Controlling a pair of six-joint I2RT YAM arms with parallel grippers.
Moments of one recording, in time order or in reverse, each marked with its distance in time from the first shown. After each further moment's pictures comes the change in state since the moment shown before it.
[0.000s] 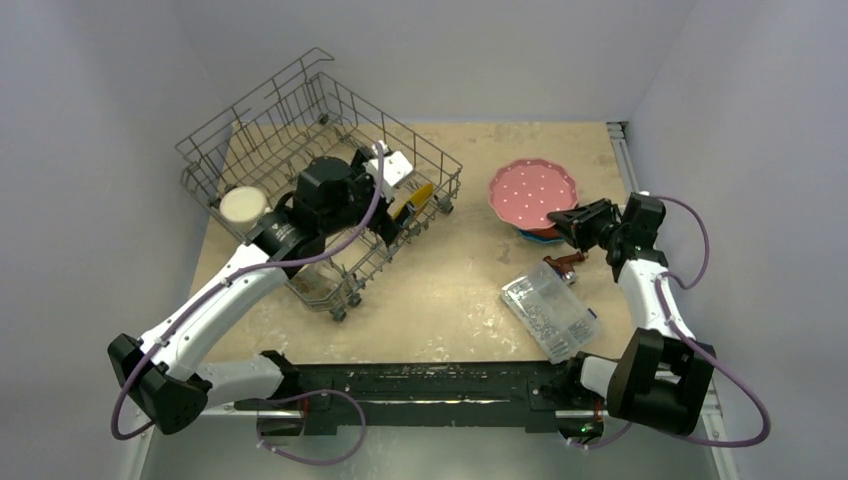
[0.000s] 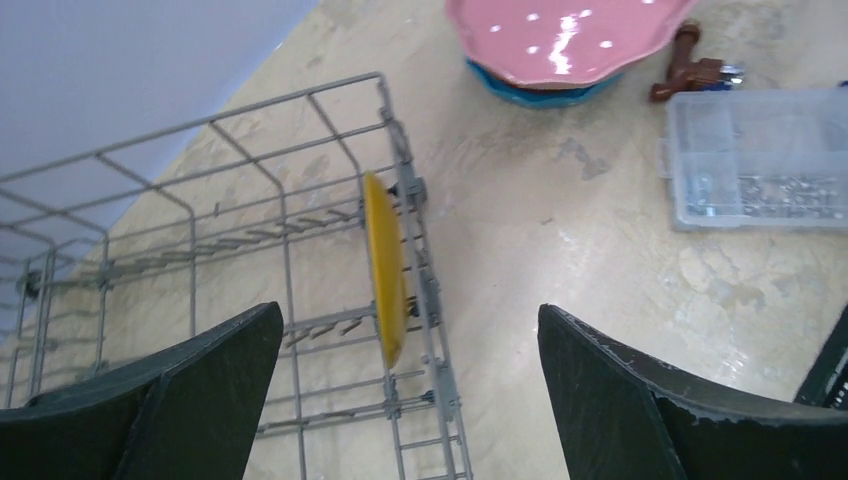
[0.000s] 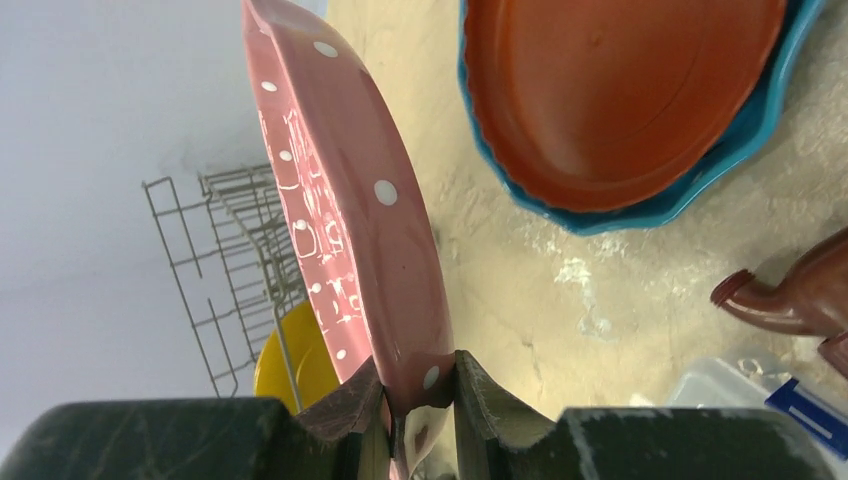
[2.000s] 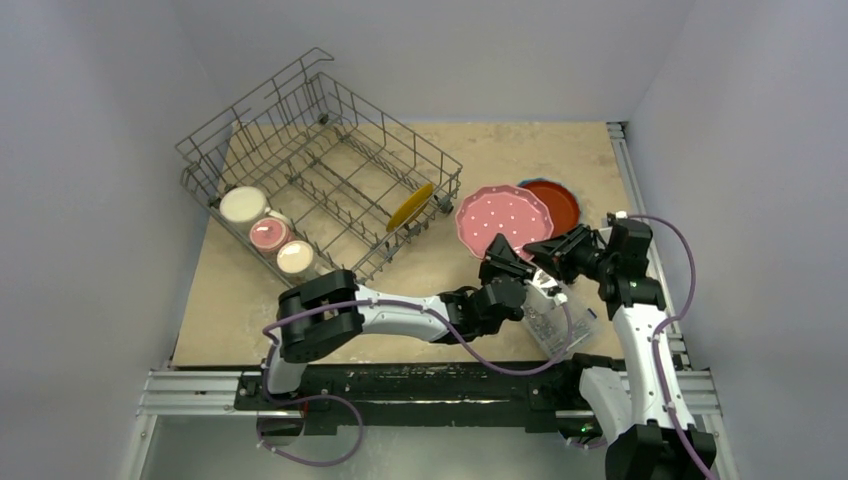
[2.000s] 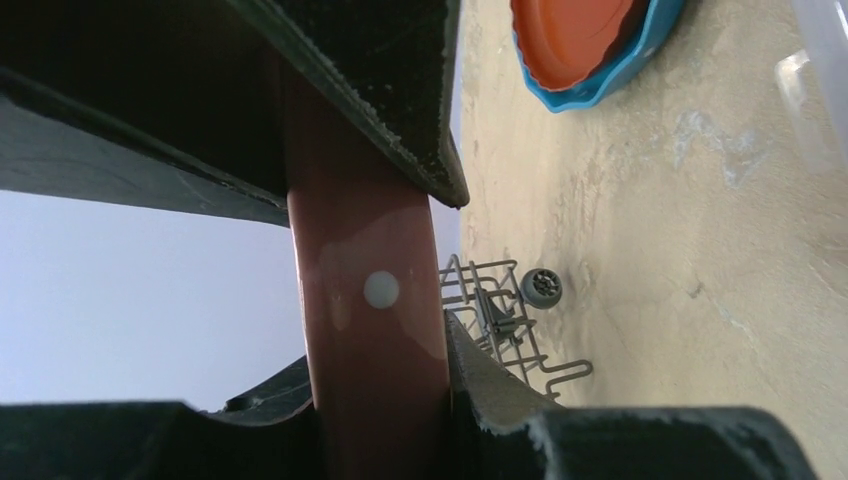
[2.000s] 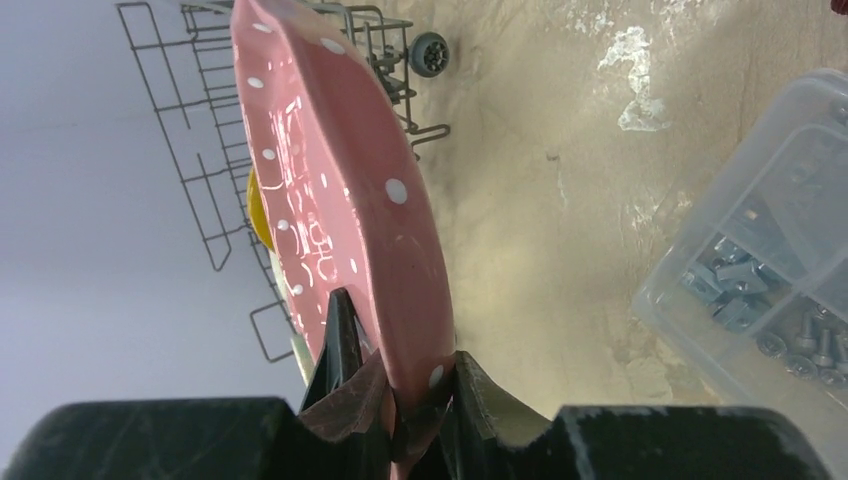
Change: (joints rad) left arm -0.705 0.784 0.014 0.913 -0.999 1.073; right arm 0.153 -0.378 -0.056 -0.346 -0.076 0.003
